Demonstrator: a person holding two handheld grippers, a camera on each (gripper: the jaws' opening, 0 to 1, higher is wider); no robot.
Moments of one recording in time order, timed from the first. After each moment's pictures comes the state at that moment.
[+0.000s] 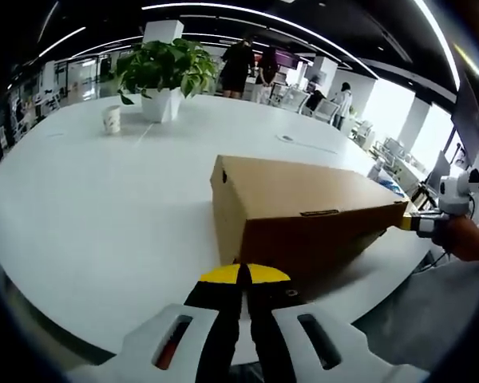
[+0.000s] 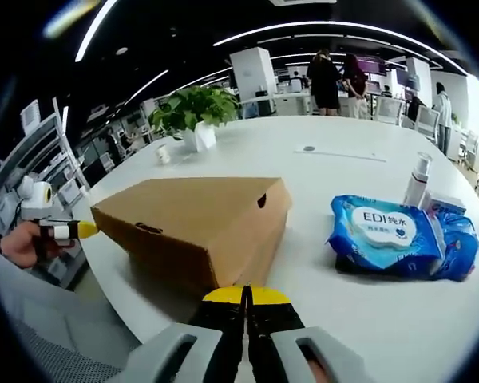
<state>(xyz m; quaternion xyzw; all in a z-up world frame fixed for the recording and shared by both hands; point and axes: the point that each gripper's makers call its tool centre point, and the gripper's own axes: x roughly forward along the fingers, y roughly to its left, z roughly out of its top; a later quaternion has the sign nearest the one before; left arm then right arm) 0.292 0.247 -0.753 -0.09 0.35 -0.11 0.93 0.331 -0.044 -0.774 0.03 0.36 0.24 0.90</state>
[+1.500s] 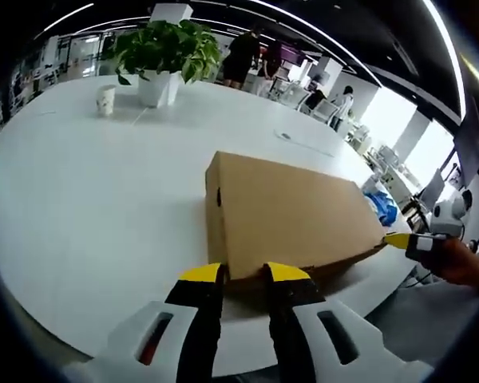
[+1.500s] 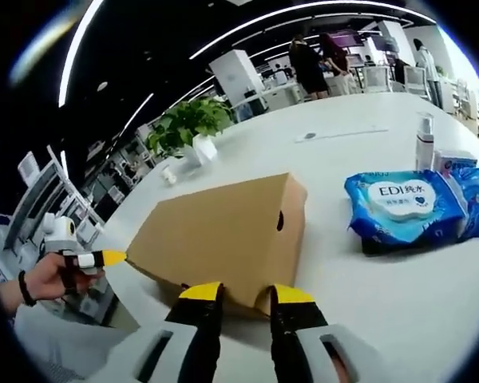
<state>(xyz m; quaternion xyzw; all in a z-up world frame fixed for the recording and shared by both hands) 0.319 0.241 -0.757 -0.14 0.38 -0.13 0.91 0.333 -0.025 -0.770 0.16 0.38 0.24 0.88</state>
